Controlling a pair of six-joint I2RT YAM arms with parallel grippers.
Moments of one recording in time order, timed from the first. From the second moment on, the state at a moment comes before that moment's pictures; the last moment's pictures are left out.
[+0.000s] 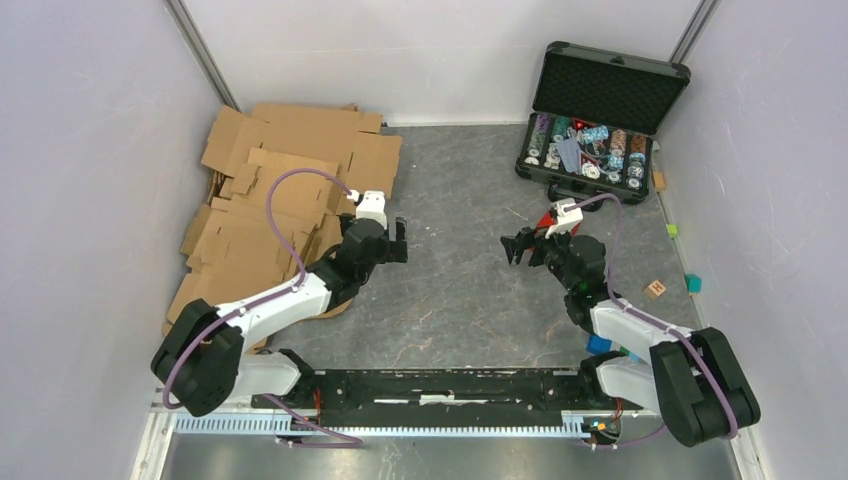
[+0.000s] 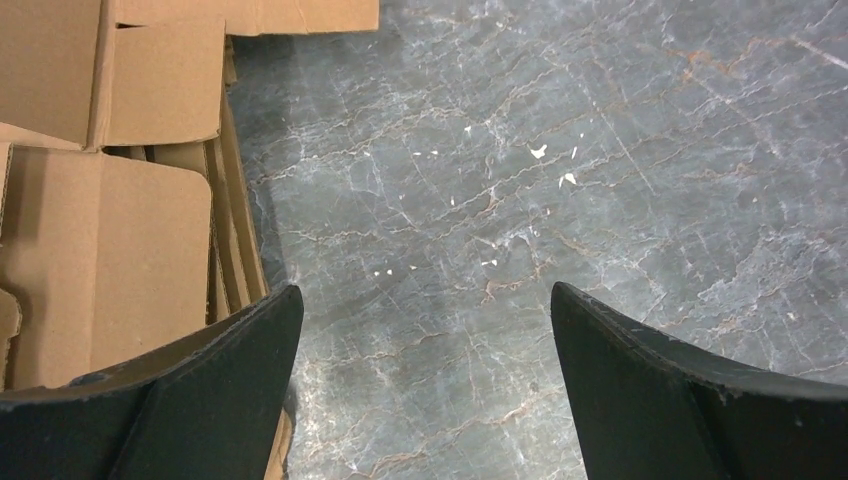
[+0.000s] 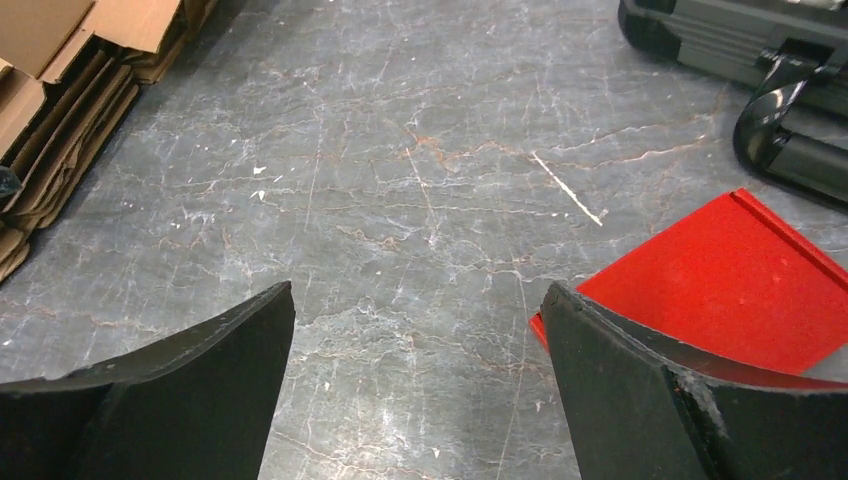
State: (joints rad) left arm -0.66 1.27 0.64 0.10 -0.41 -0.32; right arm 0.29 1.16 0.28 0.66 -0.15 0.20
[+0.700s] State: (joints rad) left arm -0.62 1.15 0.37 0.60 -0.70 -0.01; right arm 0.28 1.03 0.05 0.90 0.27 -0.08
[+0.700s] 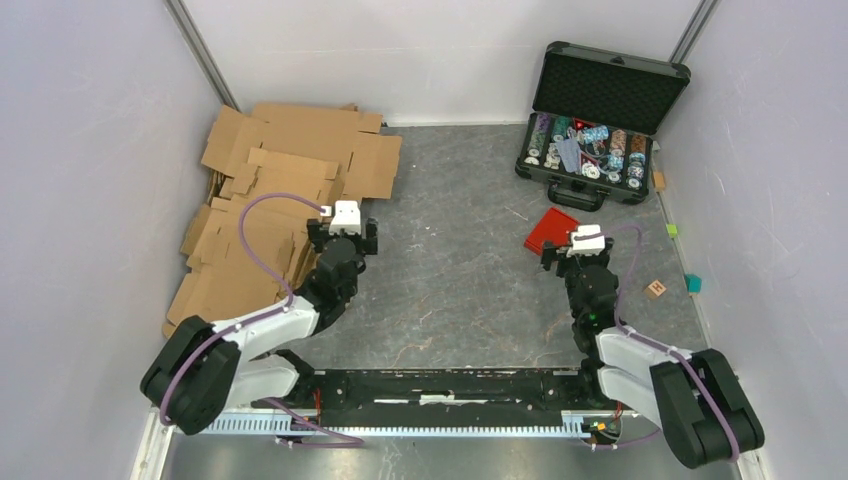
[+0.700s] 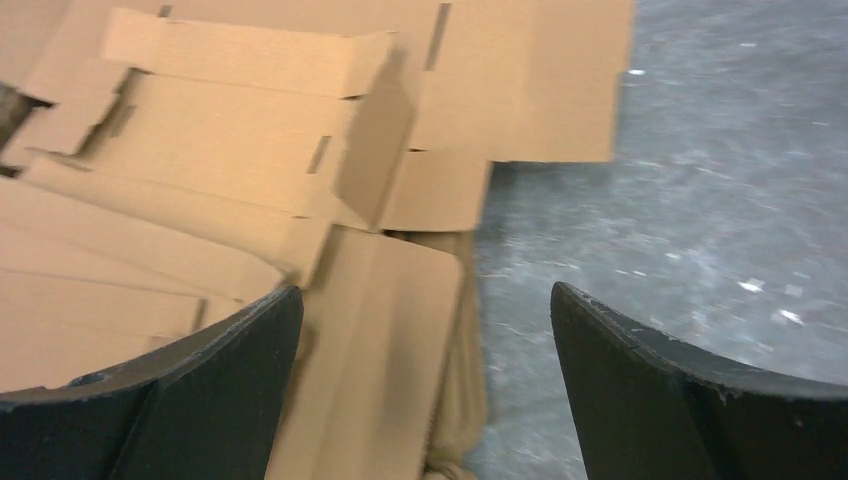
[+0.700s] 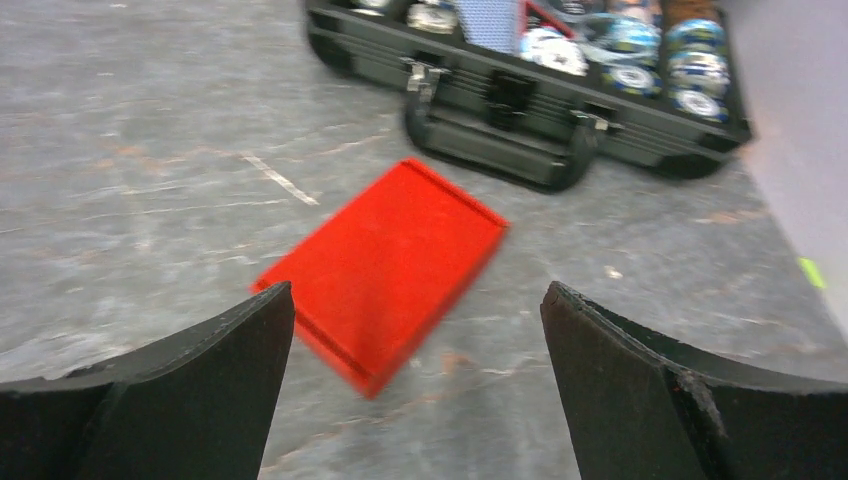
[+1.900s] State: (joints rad) left arm -0.30 1.44 0.26 1.03 -0.52 0.14; right arm 0.19 1.40 0.02 1.42 0.48 -0.26
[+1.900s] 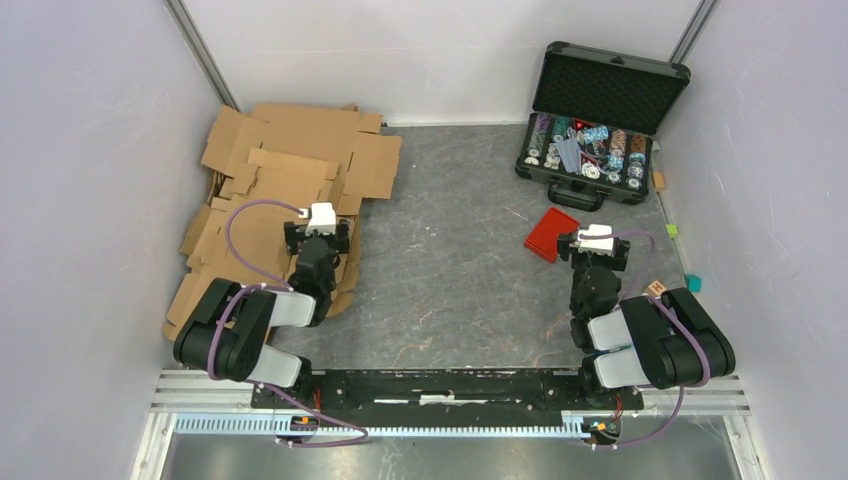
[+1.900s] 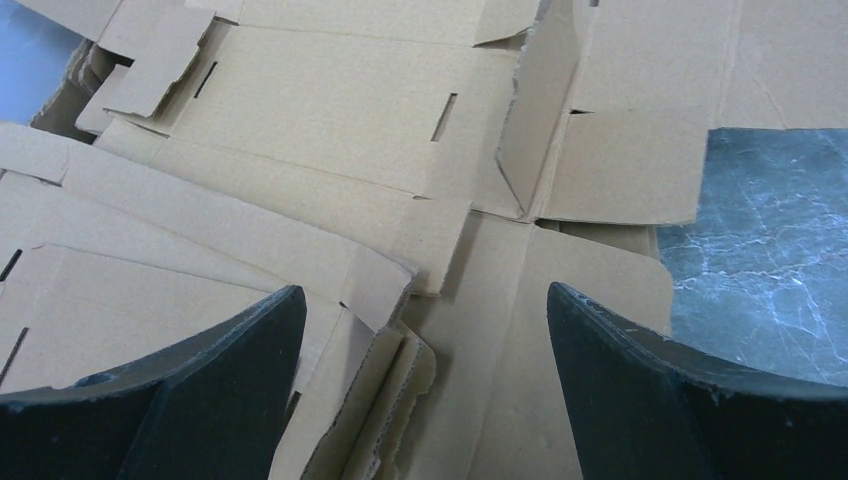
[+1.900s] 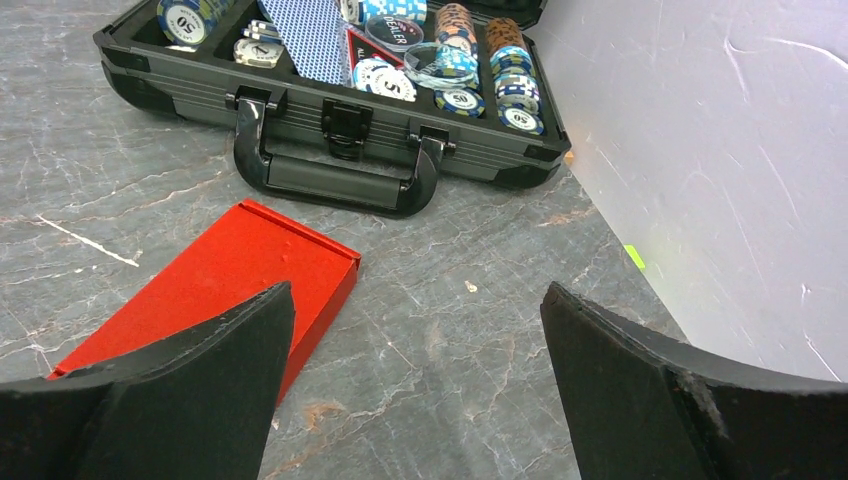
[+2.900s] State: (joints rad) left arm -0.11 1.47 0.26 1.00 -0.23 0.04; right arm 0.19 1.40 0.02 1.43 0.48 -0.26
